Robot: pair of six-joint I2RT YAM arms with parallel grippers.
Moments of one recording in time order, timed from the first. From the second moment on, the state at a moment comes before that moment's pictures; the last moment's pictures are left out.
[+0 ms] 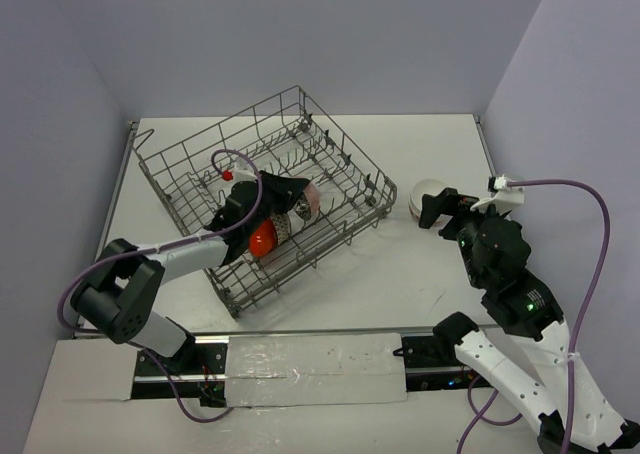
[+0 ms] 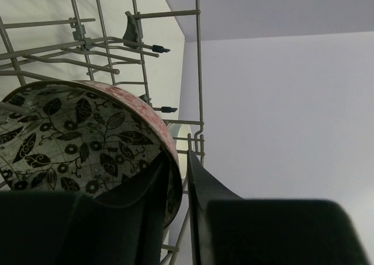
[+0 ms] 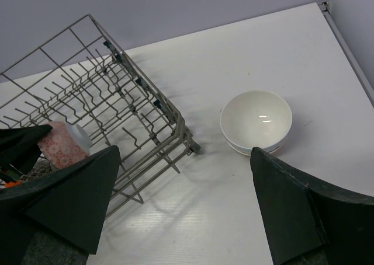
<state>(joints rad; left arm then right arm) -0.62 1.50 0.71 0.62 -0.06 -1.41 0.51 0.51 0.89 -0.56 0.52 0.36</state>
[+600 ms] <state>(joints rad) -0.62 1.52 0.71 0.55 -0.07 -1.45 0.51 0.50 0.87 -0.56 0.52 0.36</state>
